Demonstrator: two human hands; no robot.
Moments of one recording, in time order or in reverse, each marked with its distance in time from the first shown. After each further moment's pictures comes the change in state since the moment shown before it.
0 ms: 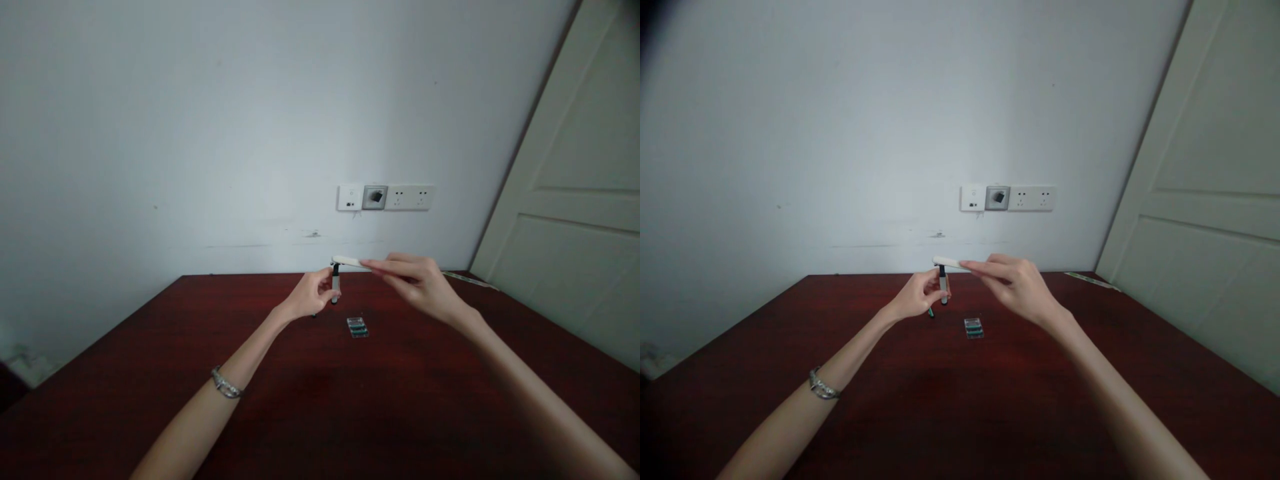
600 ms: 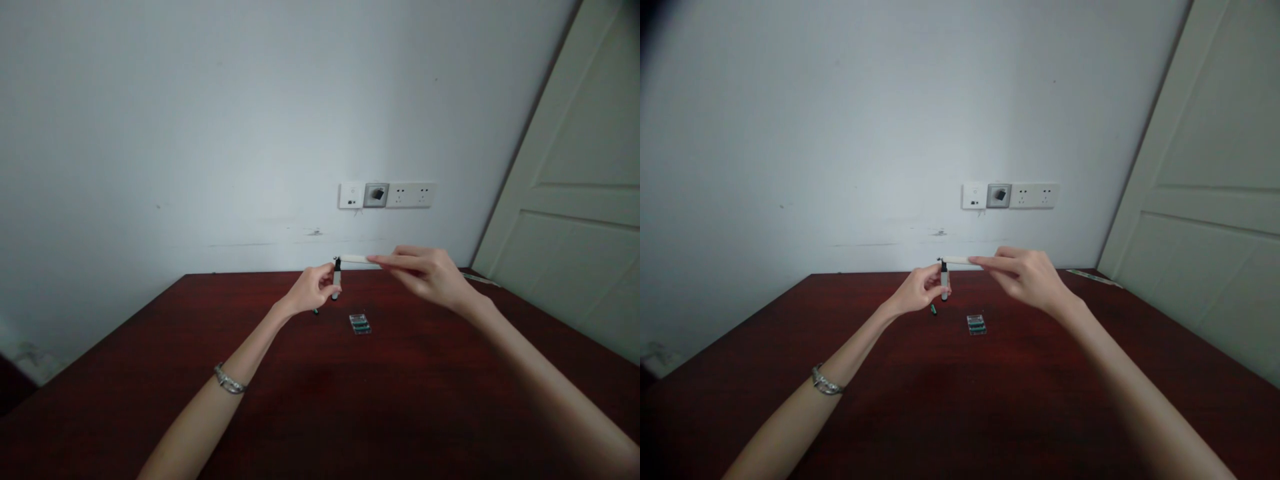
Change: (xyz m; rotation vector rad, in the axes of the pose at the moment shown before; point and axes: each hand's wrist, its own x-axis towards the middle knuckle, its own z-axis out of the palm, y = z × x) left_hand -0.003 -0.002 -0.006 0.049 -0.025 0.015; right_hand -0.001 0.003 -0.008 -0.221 -0.031 -0.066
